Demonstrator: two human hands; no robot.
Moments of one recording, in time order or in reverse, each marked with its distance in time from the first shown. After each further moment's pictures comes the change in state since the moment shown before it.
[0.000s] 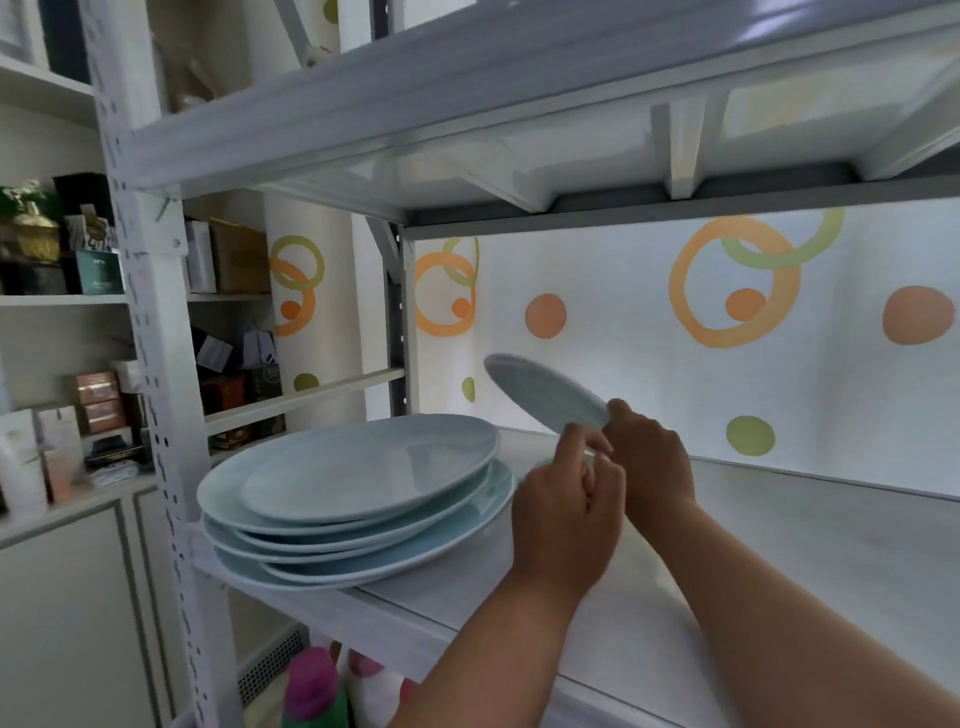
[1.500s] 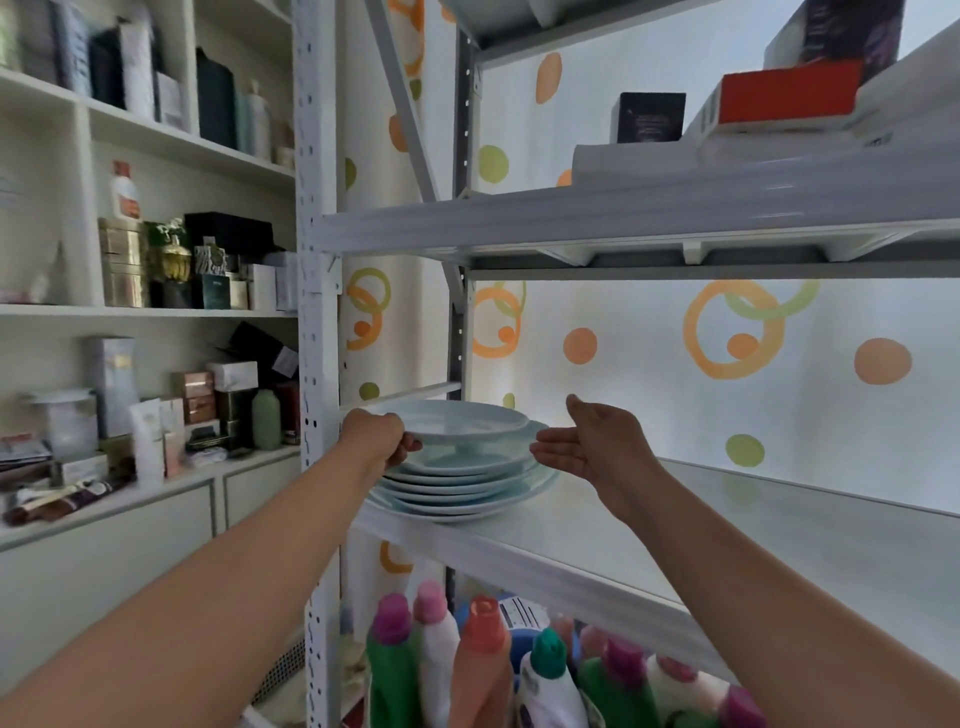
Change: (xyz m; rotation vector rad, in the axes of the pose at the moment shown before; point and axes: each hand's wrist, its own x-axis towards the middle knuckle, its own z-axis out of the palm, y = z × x) left_hand 0.025 -0.026 -0.238 -0.209 0.222 -0.936; right_hand -0.095 -0.137 -0.117 1.311 -0.404 0.405
